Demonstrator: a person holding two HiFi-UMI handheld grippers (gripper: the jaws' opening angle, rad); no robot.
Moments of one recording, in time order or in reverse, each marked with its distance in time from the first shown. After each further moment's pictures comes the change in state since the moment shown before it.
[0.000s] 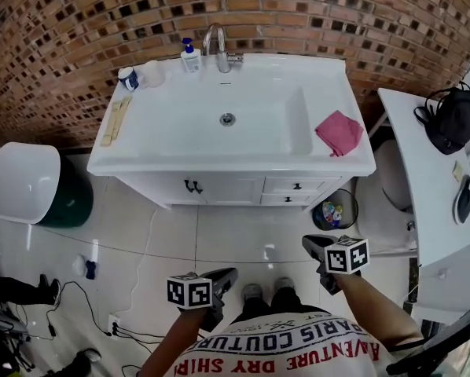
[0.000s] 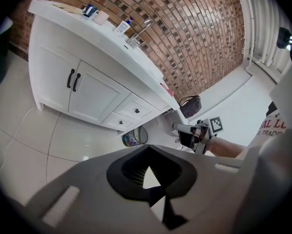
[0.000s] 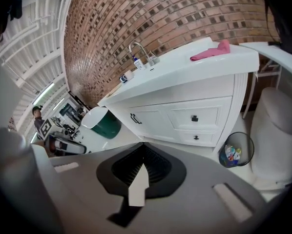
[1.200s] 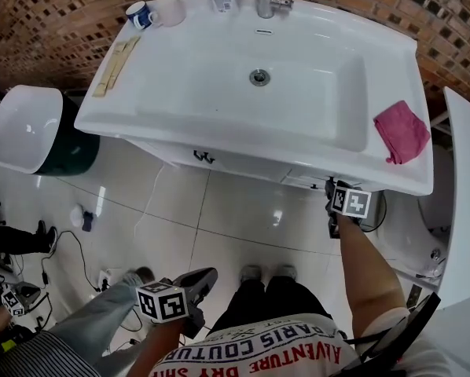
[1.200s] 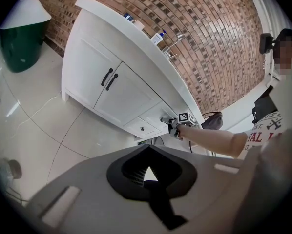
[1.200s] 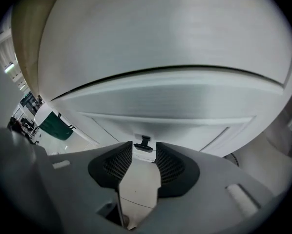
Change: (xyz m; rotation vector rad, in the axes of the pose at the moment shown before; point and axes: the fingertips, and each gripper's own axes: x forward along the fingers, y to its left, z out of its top) left arm 0.007 0.101 -0.008 -0.201 -0.146 0.168; right arm 0.208 -0.248 0.046 0.027 0.051 -0.399
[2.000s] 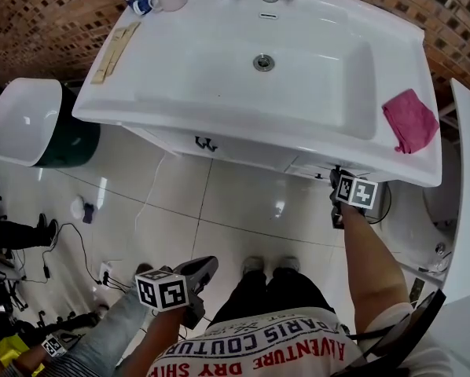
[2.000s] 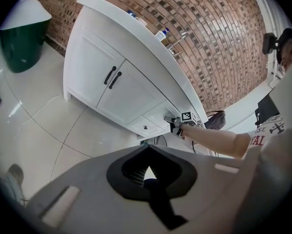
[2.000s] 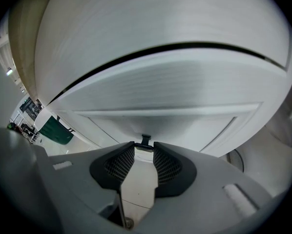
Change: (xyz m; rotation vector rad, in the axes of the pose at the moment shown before) left arm 0.009 0.022 -0.002 -0.004 0.023 0.025; right arm 0.012 0.000 -0.005 0.051 -0.017 0.008
